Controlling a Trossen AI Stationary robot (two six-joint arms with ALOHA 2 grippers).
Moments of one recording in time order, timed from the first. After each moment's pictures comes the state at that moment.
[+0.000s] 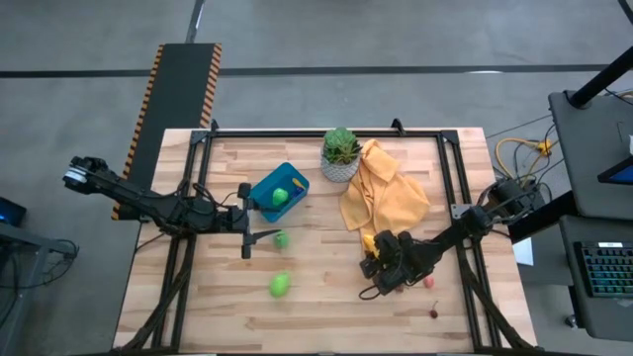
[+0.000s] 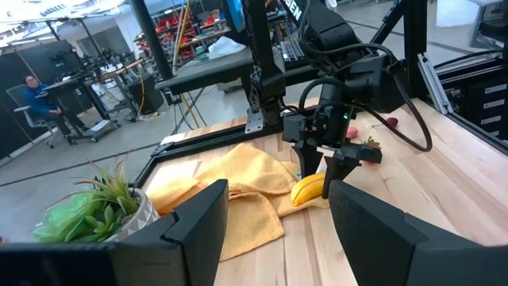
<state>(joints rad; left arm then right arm) -0.33 0.87 0.48 0.30 -0.40 0.22 0.55 1.74 0.83 -0.47 0.63 1.51</state>
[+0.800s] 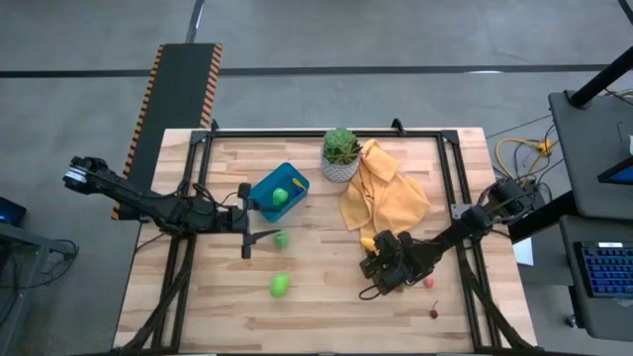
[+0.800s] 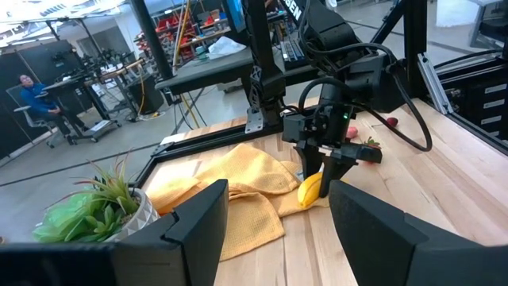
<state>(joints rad) -0.33 0.87 0.48 0.30 -0.41 0.22 0.55 1.74 0.83 -0.46 0.63 1.51</state>
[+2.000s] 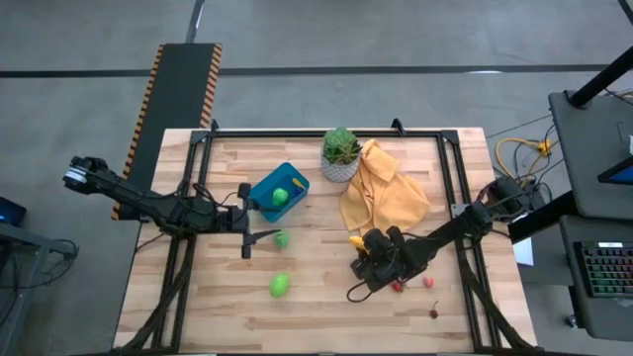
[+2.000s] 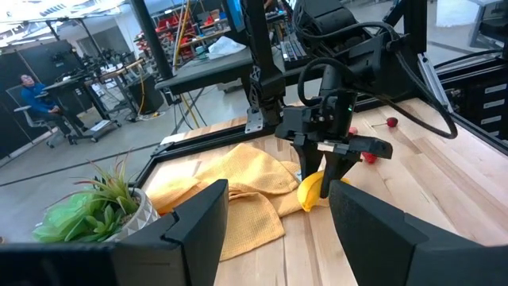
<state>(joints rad) -0.33 0.87 0.48 0.30 -0.41 0.22 0.50 1.74 0.94 -0.48 0.66 1.29</state>
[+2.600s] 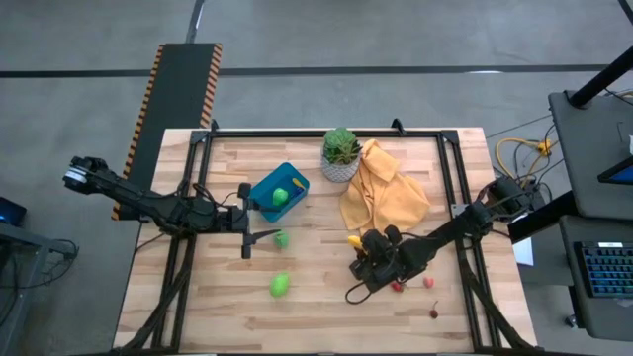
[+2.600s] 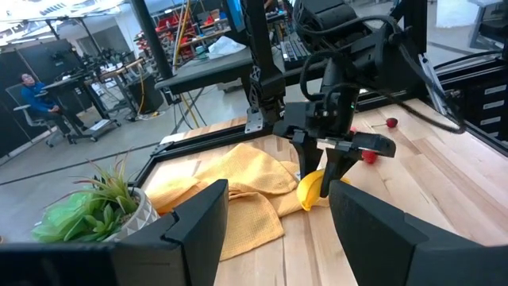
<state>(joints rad) -0.33 0.87 0.48 0.30 -0.40 0.22 0.50 1.74 0.97 -0.47 0.69 1.22</state>
